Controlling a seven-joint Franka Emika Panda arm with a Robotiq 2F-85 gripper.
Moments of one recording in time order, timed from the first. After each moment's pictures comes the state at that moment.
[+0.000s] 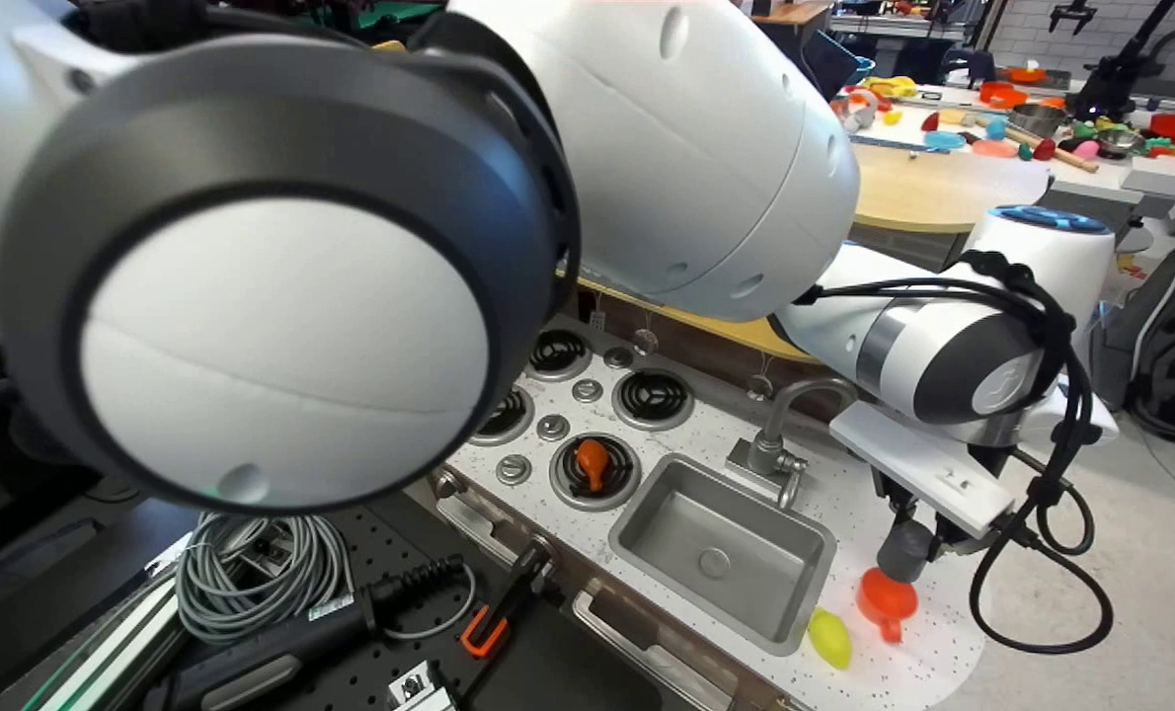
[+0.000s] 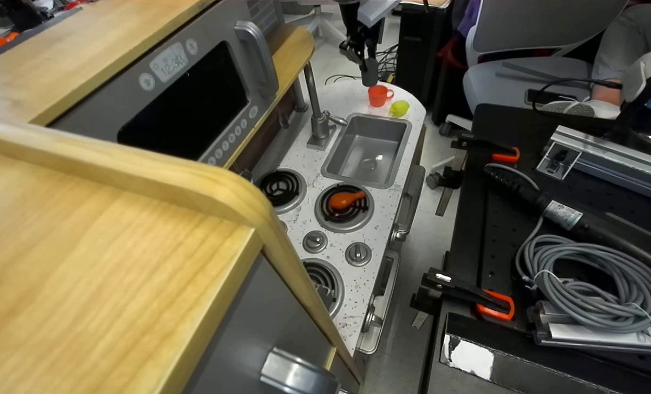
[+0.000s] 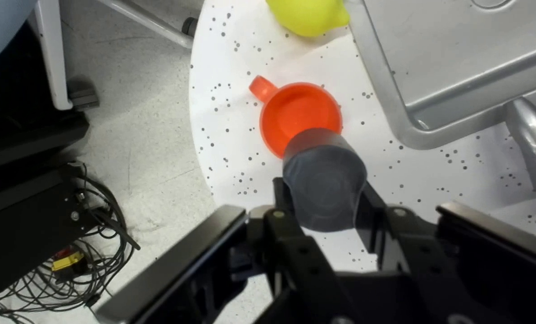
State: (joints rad) arm -0.40 1.18 -0.20 -1.09 -0.01 2.24 -0.06
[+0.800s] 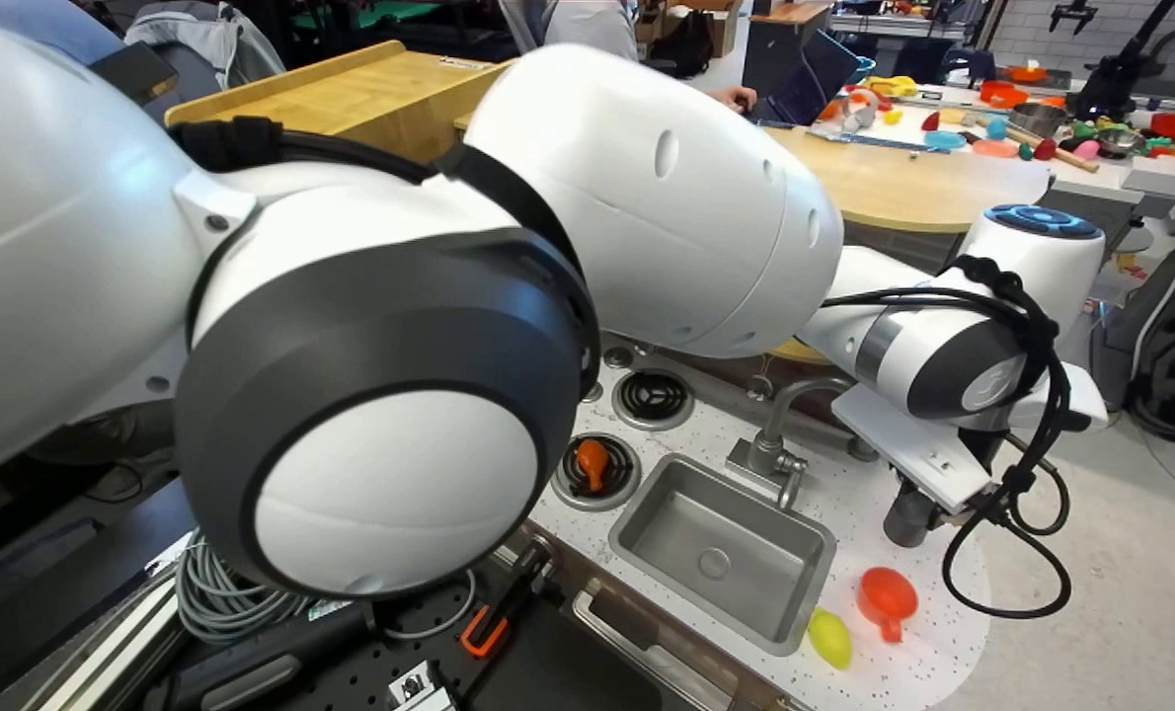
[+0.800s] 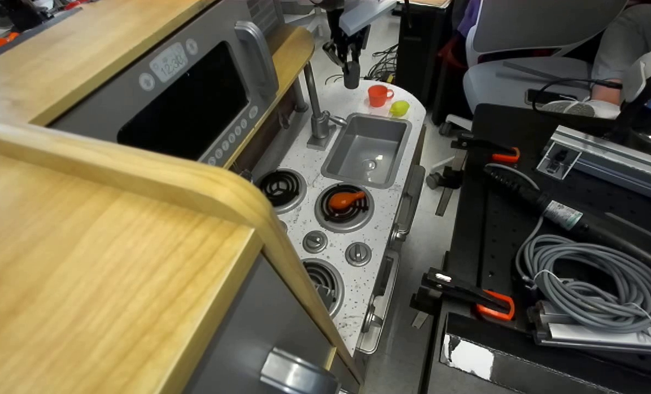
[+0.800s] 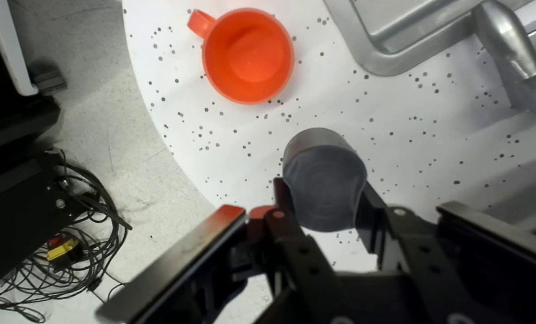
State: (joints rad) arm -0.41 1.32 -0.18 -0.87 0.04 2.24 0.03
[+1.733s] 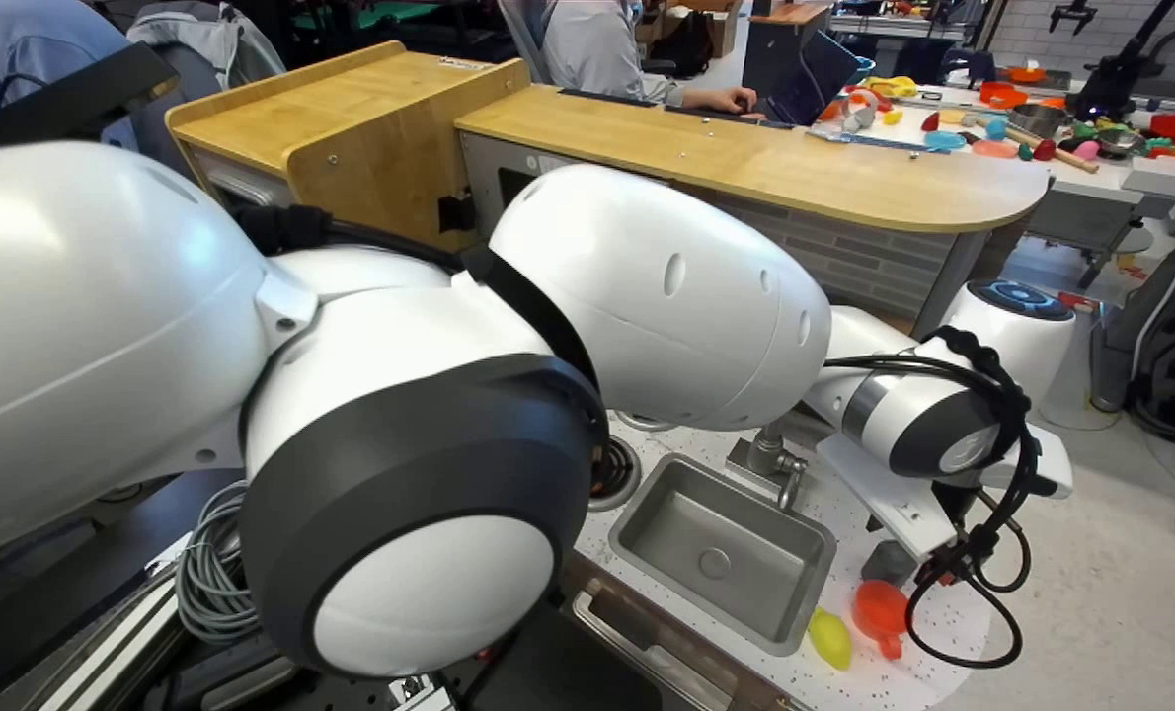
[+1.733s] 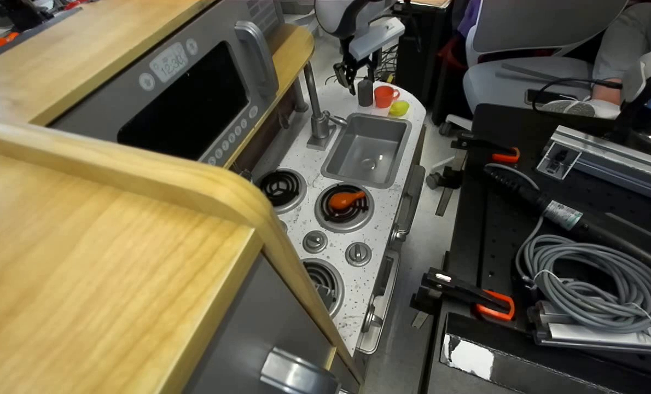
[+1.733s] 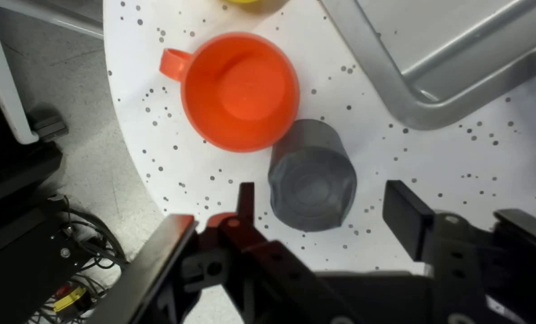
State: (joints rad) arm -0.44 1.43 -0.17 -0.79 0.04 2.22 0.08
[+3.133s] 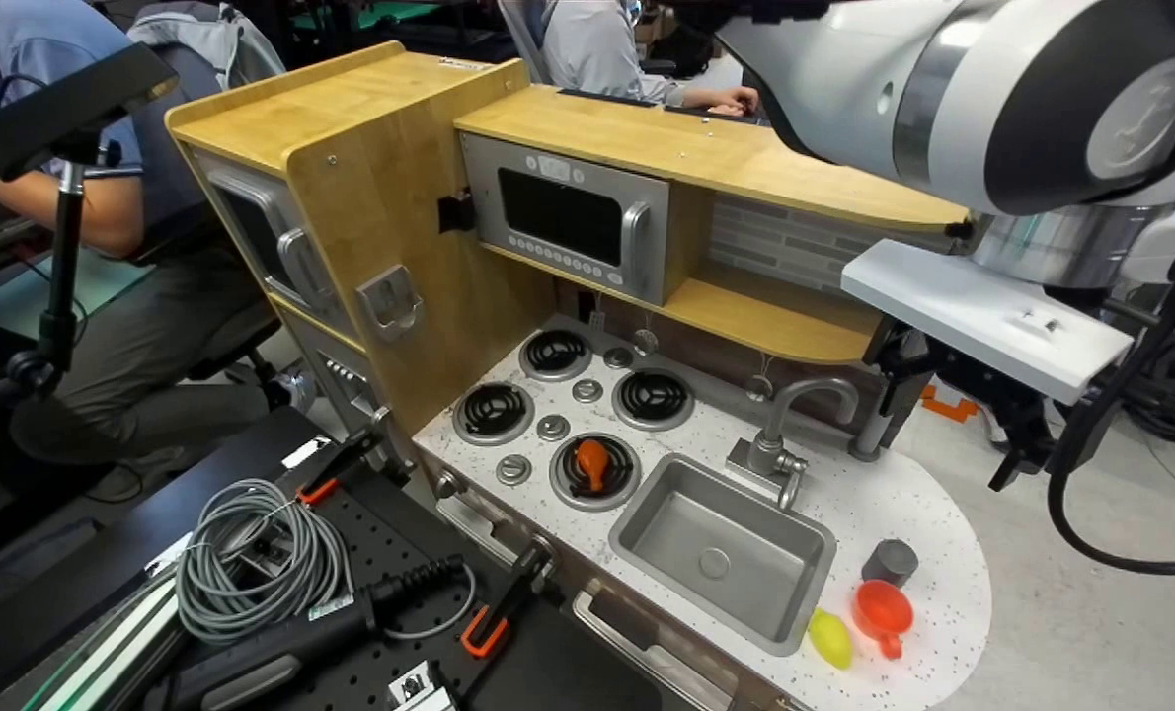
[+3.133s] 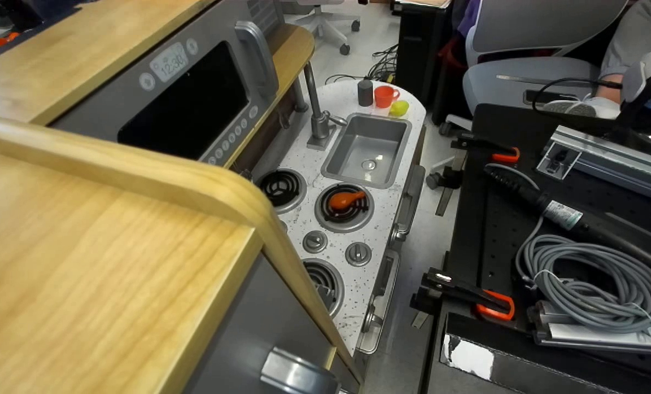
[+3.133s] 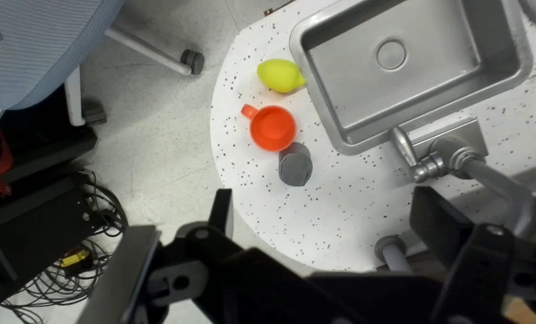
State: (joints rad) arm -0.38 0.68 -0.18 -1.51 -0.02 2.13 -0.12
